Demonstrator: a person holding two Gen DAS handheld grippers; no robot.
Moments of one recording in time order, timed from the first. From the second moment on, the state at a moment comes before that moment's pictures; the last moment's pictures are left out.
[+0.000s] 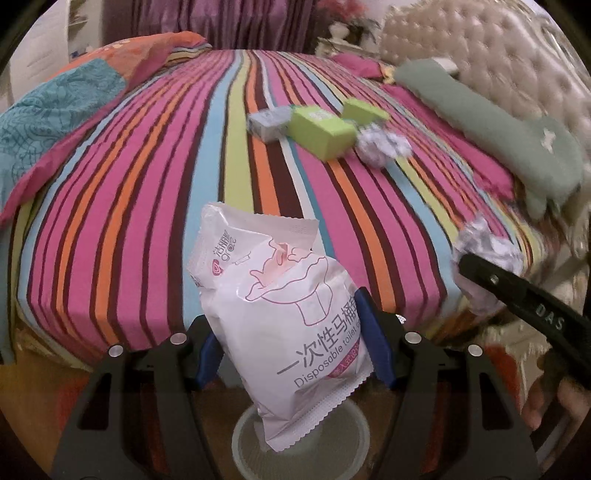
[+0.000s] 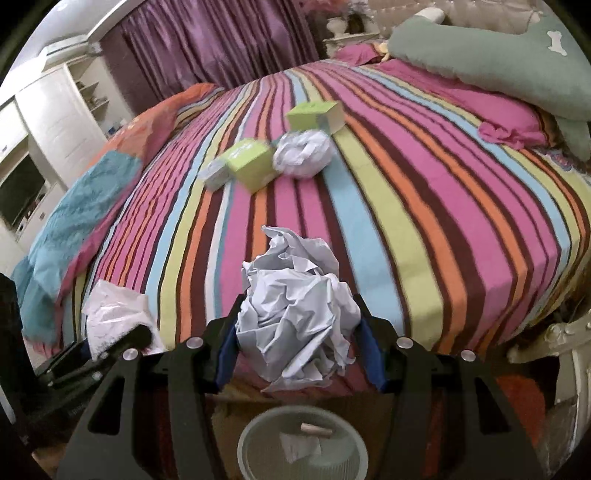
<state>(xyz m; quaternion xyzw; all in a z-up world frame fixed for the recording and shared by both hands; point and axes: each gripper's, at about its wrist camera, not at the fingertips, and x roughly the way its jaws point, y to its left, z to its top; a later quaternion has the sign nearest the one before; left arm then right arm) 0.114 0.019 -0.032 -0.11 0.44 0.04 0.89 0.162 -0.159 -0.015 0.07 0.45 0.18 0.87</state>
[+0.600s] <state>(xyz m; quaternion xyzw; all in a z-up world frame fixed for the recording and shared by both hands) 0.054 0.002 -0.128 -0.14 0.56 0.03 0.81 0.099 -0.144 -0.093 0.03 0.55 0.17 0.82</state>
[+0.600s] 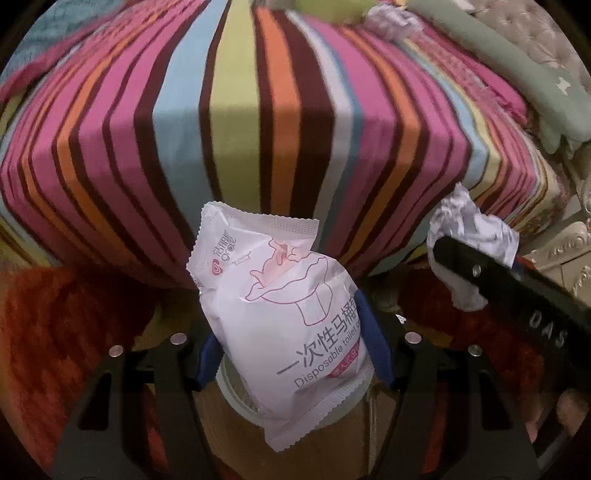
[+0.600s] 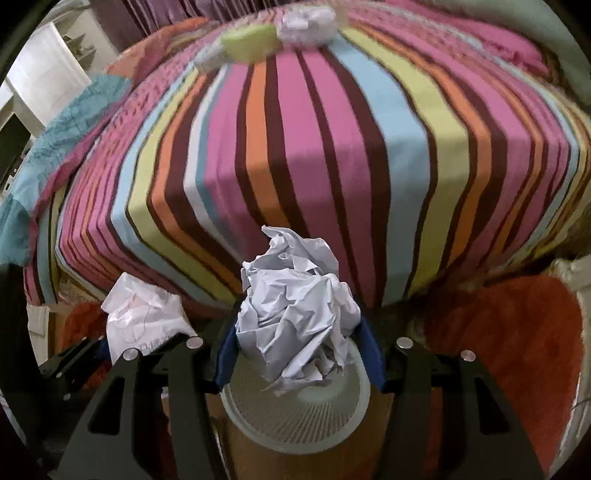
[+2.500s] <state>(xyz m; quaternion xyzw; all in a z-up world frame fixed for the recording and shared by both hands) 0.050 0.003 -0.273 -0.20 0.77 0.06 0.61 0.104 -0.153 -0.261 0.17 0.80 0.07 0.57</state>
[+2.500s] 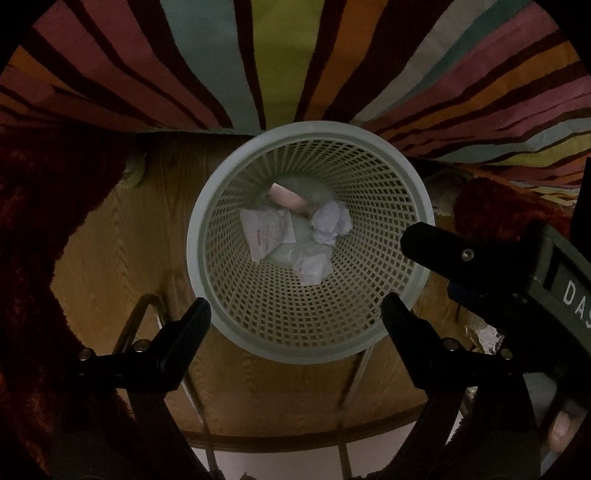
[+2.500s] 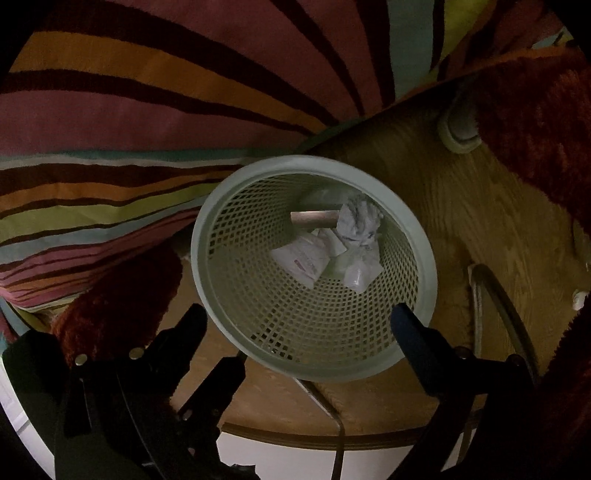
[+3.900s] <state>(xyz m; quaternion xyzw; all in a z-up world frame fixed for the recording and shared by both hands) 0.052 0.021 -0.171 -0.16 0.62 0.08 0.76 0.105 -0.169 -0.171 0.20 0.67 0.13 0.70</state>
